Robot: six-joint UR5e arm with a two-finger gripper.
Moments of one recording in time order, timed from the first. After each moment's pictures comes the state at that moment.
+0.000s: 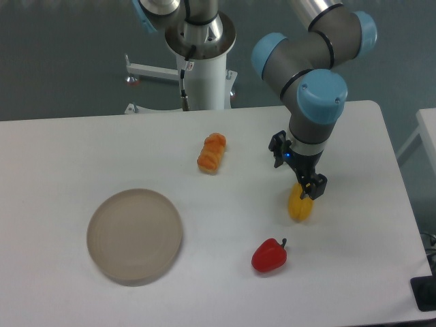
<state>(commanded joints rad) 2.36 -2.01 -1.35 -1.33 1.56 1.52</state>
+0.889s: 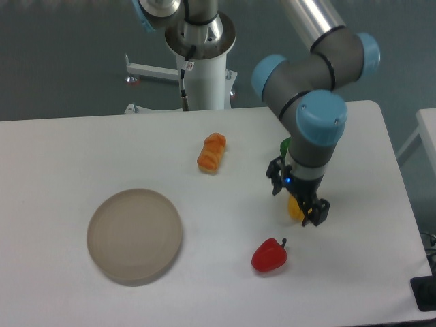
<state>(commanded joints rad) 2.27 -2.21 -1.12 -1.27 1.51 1.32</state>
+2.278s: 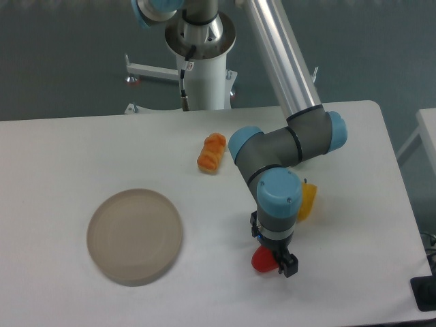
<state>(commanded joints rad) 2.21 -2.34 -1.15 -1.11 1.60 1.45</state>
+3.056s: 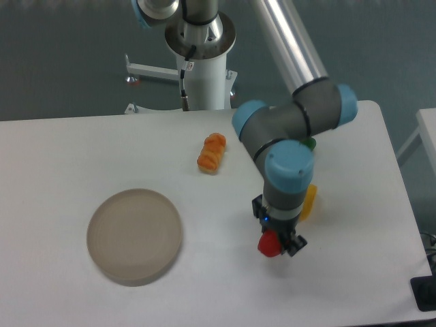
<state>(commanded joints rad) 2.29 -2.16 -1.15 -1.32 1.56 1.35</state>
